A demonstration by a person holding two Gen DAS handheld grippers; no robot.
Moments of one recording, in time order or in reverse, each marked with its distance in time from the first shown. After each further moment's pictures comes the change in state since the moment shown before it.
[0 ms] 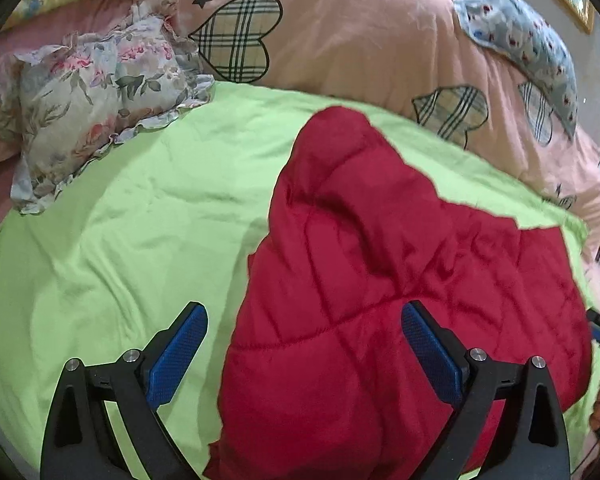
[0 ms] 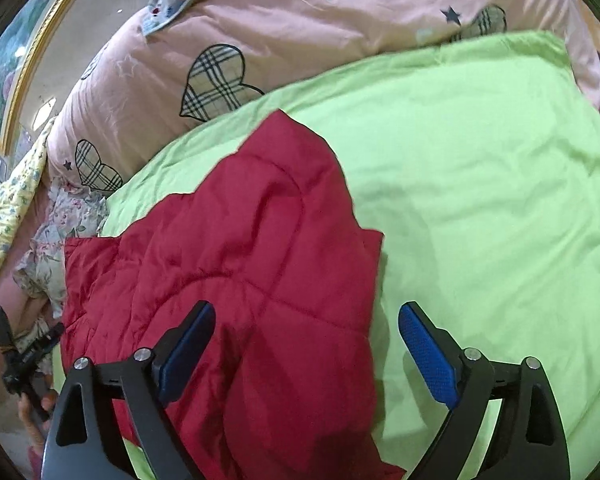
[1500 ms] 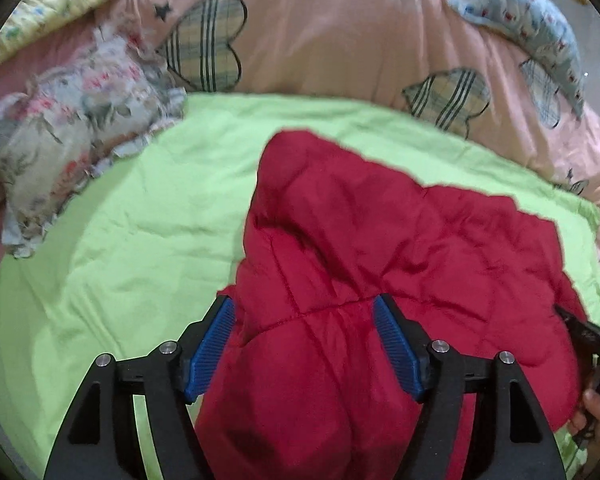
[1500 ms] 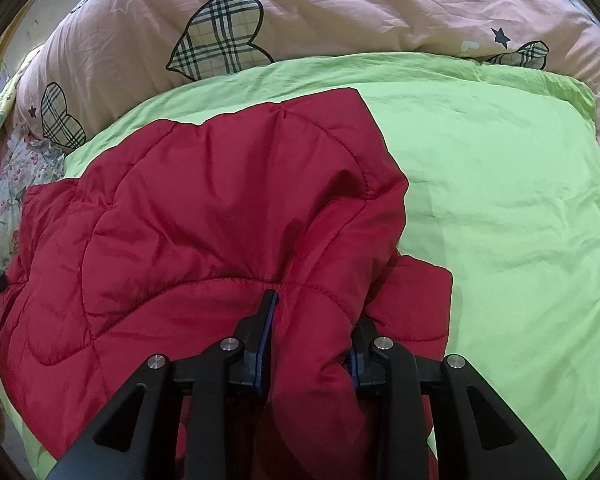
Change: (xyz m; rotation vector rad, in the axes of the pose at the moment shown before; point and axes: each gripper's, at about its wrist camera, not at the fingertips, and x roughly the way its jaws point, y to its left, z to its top) left arm 0.010 -0.036 0.031 0.095 0.038 0.025; right arm 0.086 0.041 0.020 -0.151 0.045 -0.169
